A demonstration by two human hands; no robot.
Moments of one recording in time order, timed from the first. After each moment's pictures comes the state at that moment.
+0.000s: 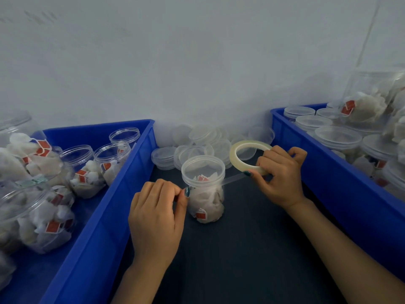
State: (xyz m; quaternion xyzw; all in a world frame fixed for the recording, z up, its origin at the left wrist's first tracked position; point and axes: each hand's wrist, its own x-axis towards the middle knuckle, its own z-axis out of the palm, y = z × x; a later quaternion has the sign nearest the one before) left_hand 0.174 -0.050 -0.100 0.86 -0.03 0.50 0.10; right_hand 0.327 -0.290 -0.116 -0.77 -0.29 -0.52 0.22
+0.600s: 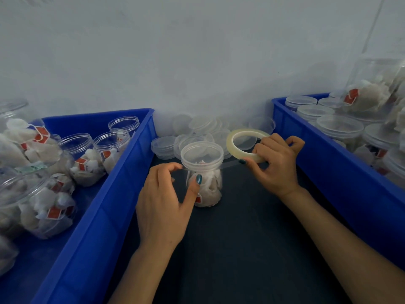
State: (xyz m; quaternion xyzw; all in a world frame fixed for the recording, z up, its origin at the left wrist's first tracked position) left_hand 0.176 -0.057 -0.104 0.91 0.06 0.36 0.22; right_hand 0.320 -0.279 -0.112 -0.77 -0.29 -0.51 0.25
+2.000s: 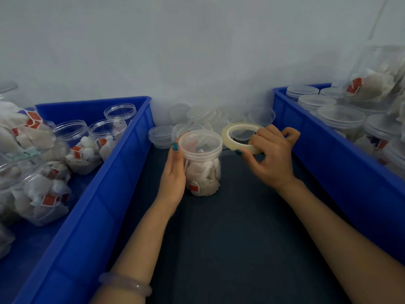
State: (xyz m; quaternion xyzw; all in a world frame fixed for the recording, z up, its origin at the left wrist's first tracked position) left_hand 0.225 -0.062 -0.111 0.73 0.04 0.19 0.66; right_hand 0.319 -0.276 -0.117 -0.77 -0.30 -0.49 0.27
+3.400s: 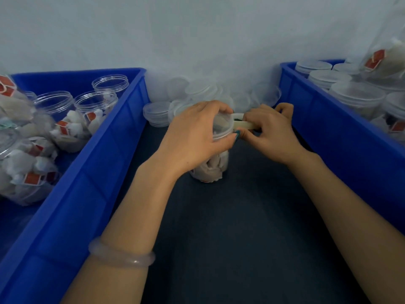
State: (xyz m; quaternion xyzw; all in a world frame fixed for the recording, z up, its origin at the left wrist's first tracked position) left_hand 0.234 -0.079 -0.054 0.95 -0.14 0.19 0.23; right_hand 0.318 -0.271 -0.096 -0.88 -0.33 -0.27 0.23
